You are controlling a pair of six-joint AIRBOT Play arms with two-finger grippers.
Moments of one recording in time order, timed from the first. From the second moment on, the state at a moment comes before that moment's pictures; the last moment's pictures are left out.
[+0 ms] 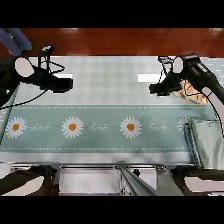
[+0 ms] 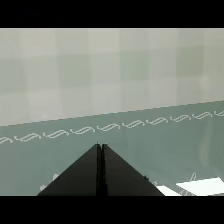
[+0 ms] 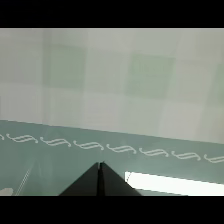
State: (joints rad) left arm -0.19 -1.26 1.18 1.37 -1.11 -1.66; right arm 0.22 -1.51 1.34 -1.58 1.27 1.71
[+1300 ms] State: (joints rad) left arm -0.15 -1.31 1.21 1.49 -0.81 -1.58; right arm 0.09 -1.53 1.43 -2.00 0.83 1.99
